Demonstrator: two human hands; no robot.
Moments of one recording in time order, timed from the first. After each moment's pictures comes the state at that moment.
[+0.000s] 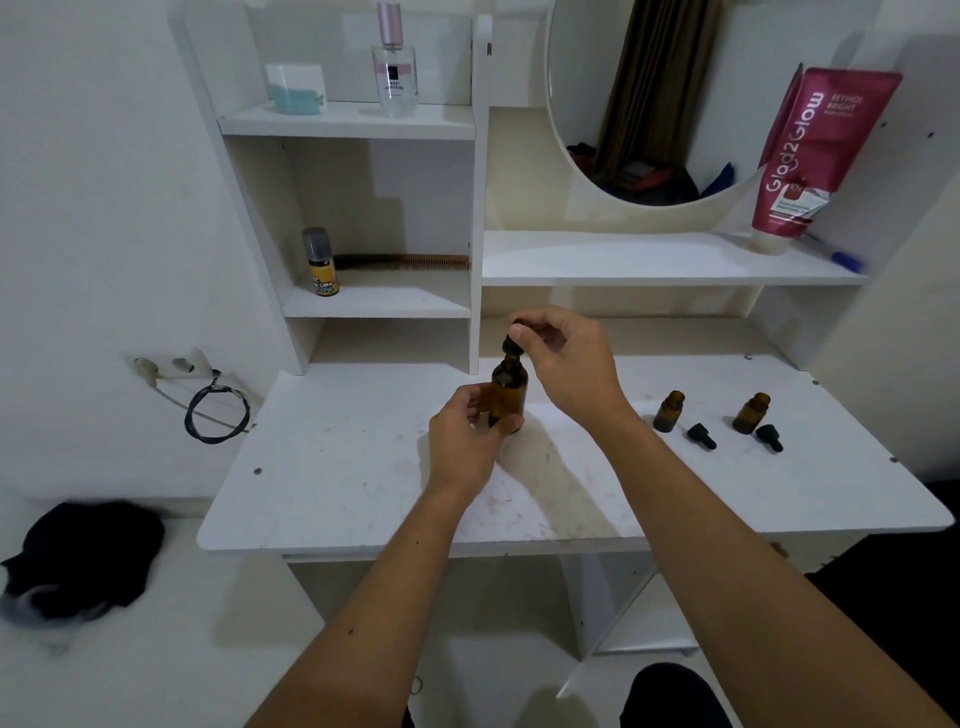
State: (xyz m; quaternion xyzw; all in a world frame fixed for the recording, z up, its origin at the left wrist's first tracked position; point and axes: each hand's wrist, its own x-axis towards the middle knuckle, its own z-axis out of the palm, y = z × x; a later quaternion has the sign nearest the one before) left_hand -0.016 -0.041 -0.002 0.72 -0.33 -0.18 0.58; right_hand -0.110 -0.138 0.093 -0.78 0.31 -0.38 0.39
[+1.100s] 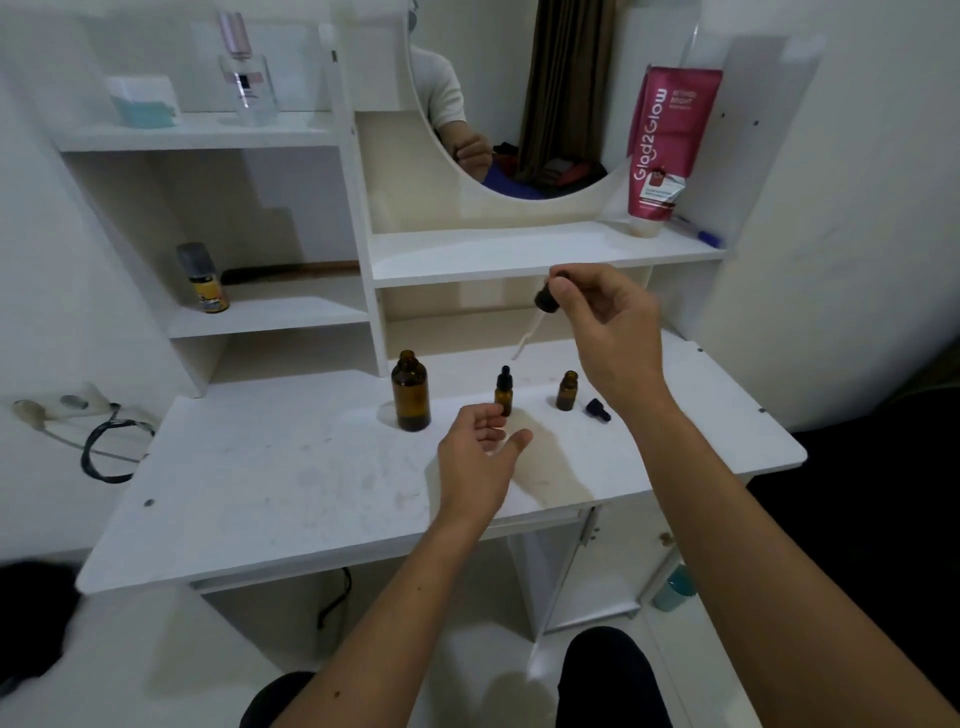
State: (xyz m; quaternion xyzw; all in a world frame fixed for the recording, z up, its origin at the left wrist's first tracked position) left_hand -0.130 -0.068 0.000 0.69 -0.36 -0.23 0.59; right_hand -0.239 -0.164 0.129 -0.71 0.29 -0.54 0.35
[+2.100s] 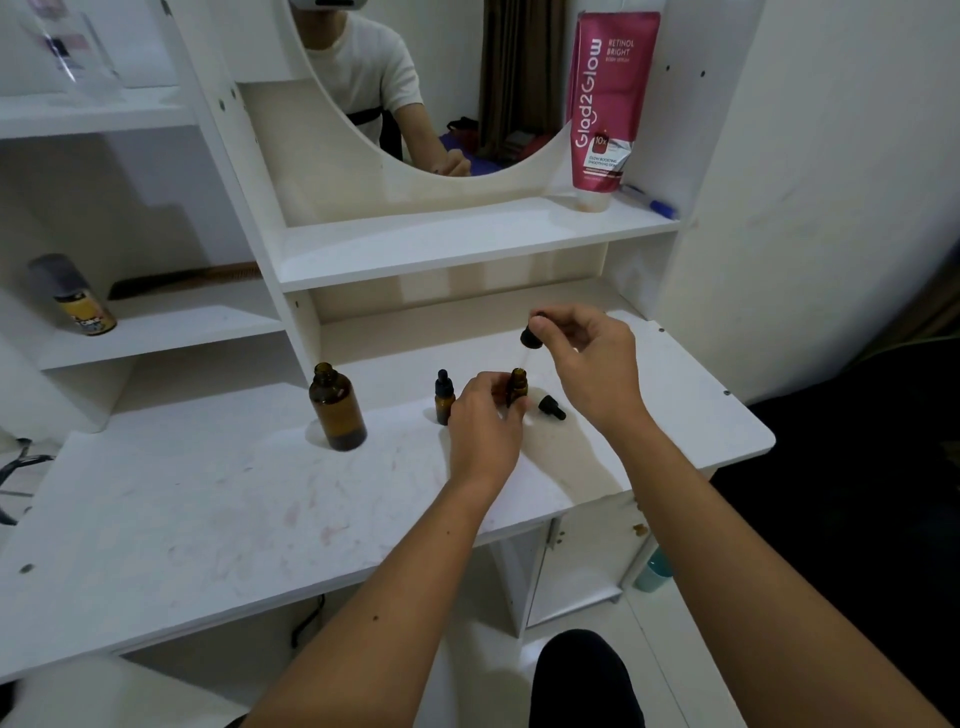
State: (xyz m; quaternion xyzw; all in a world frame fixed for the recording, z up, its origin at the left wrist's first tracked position) left_hand -0.162 -0.170 -0.018 0.69 -0.45 -0.16 0.54; right_hand -0.278 -0.218 0.071 -0.69 0.38 -0.49 0.38
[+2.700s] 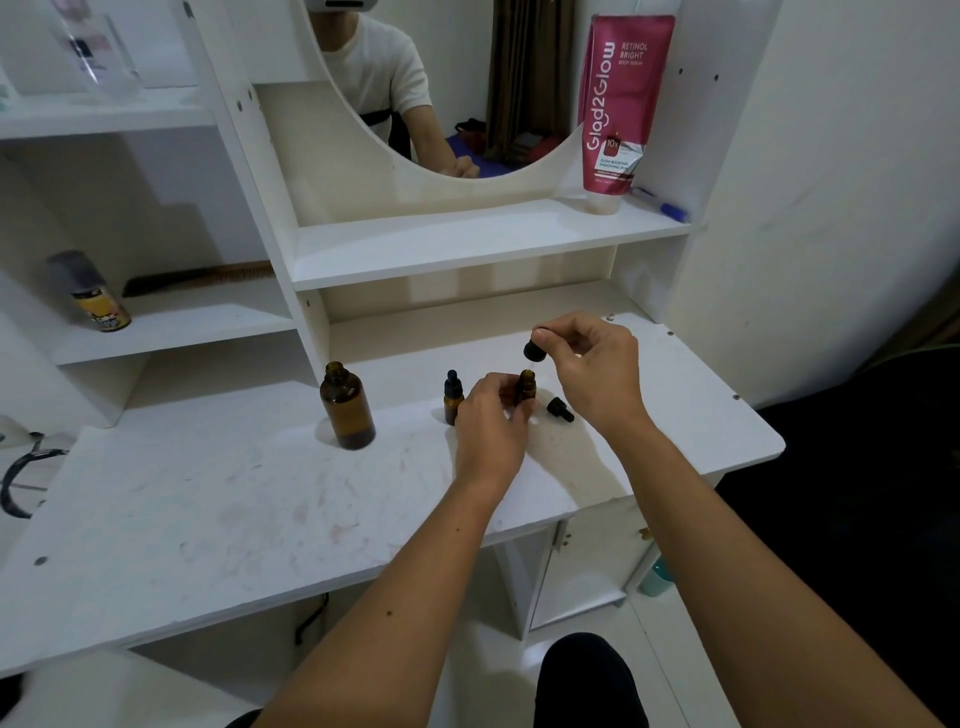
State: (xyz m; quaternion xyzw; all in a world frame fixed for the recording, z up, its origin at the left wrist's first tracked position) left_hand -0.160 -0.168 -0.016 0.69 -0.45 -0.17 0.54; right_hand -0.271 -0.222 0.065 -0.70 0.41 -0.46 0.36
